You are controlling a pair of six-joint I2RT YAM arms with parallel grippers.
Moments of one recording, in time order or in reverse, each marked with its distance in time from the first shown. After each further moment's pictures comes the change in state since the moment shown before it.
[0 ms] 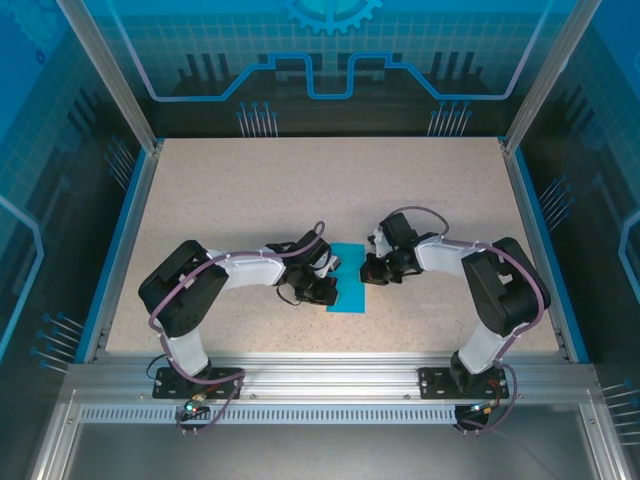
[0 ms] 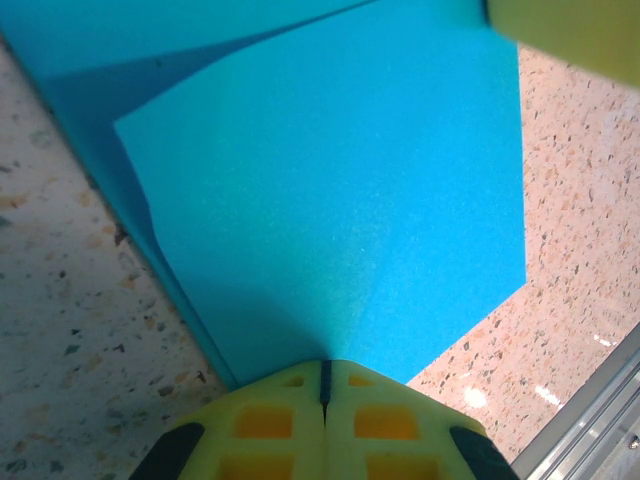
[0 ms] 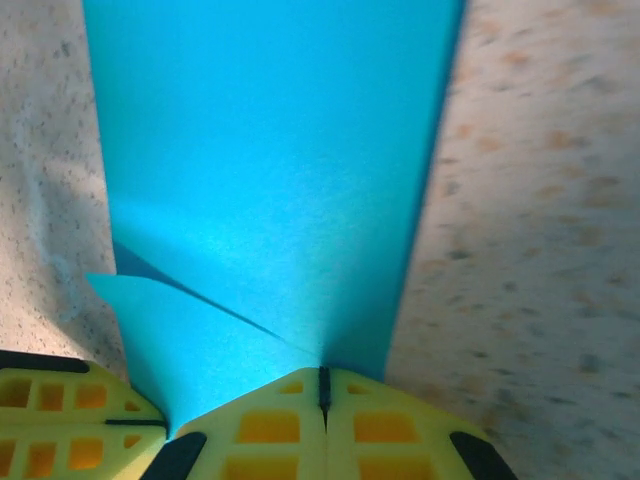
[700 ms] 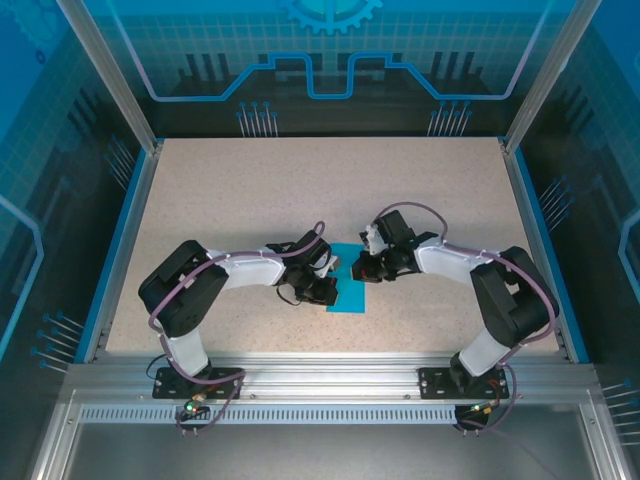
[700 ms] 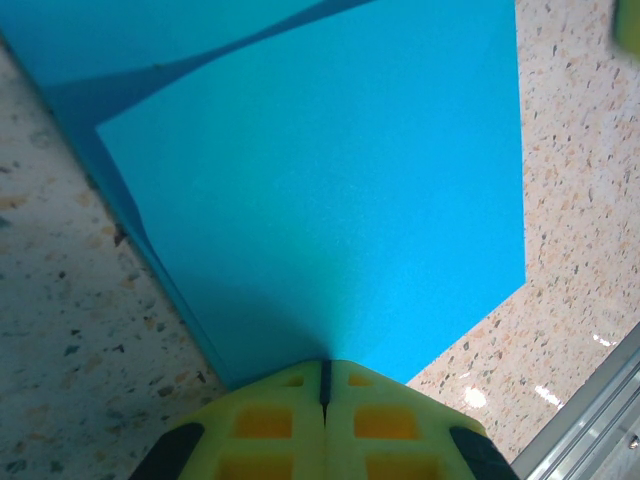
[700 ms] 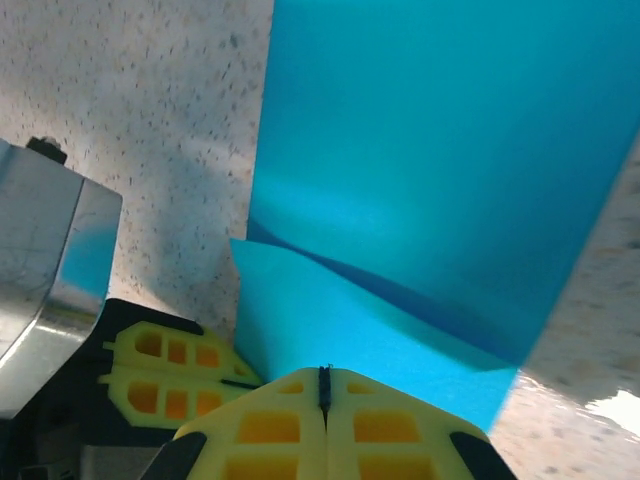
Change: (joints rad) left arm 0.000 0.000 0.000 0.001 0.000 0.000; right arm 0.085 -0.060 0.024 0.006 -0.039 0.033
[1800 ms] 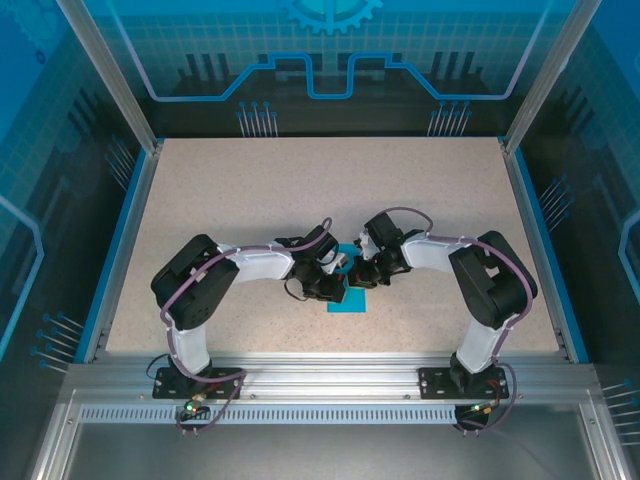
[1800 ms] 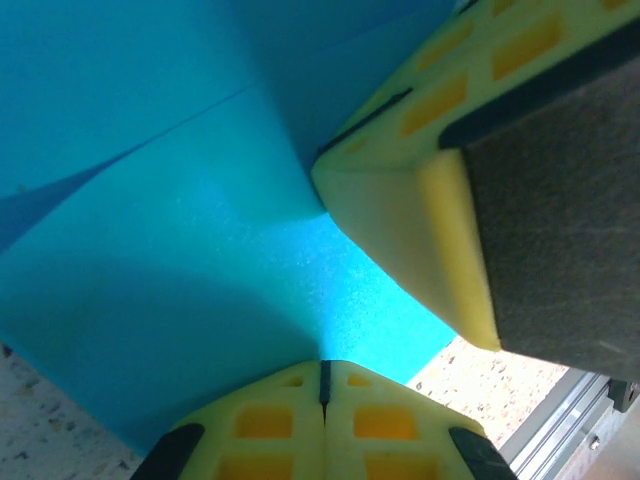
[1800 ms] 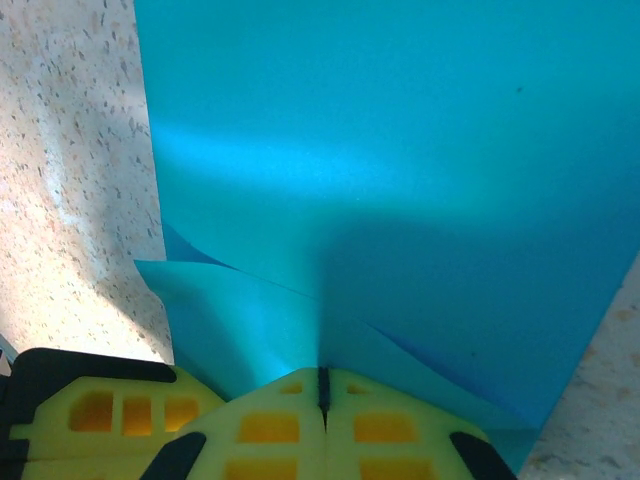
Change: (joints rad) left arm -0.003 0.075 0.097 -0.029 0.060 -0.004; right arm 0.009 0.133 0.055 -0.052 -0.015 0.016
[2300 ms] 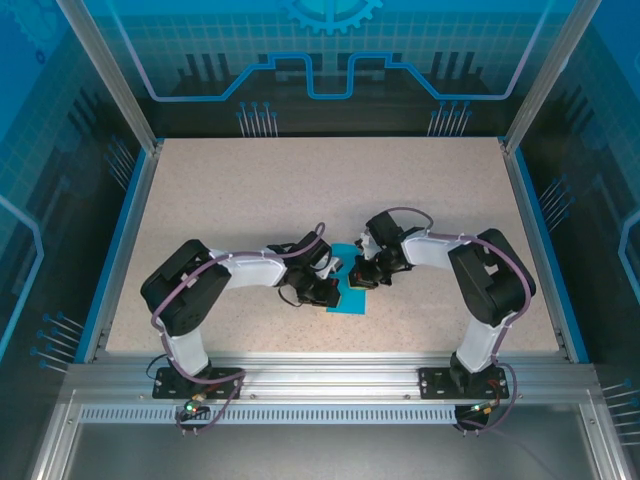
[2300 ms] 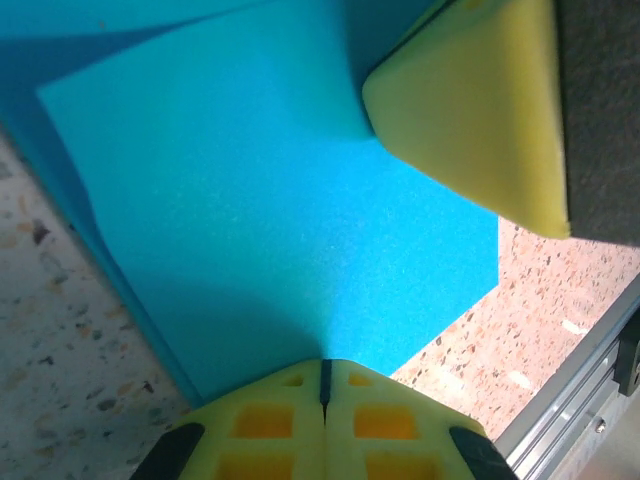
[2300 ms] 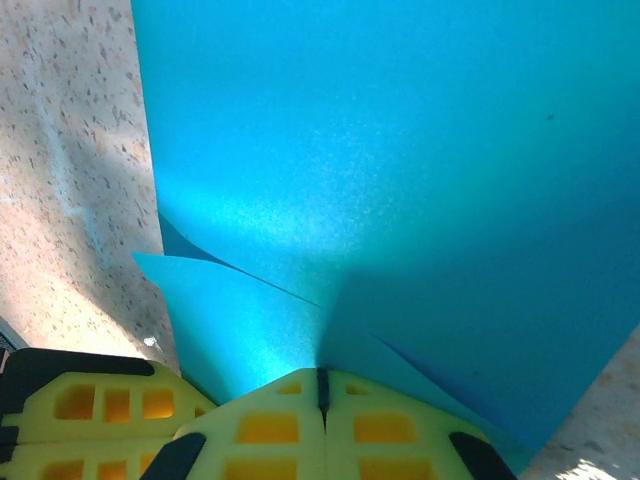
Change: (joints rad) left arm 0.000 -0.065 -0.107 0.061 0.002 -0.025; right arm -0.021 0.023 0.024 -0.053 -0.029 -0.017
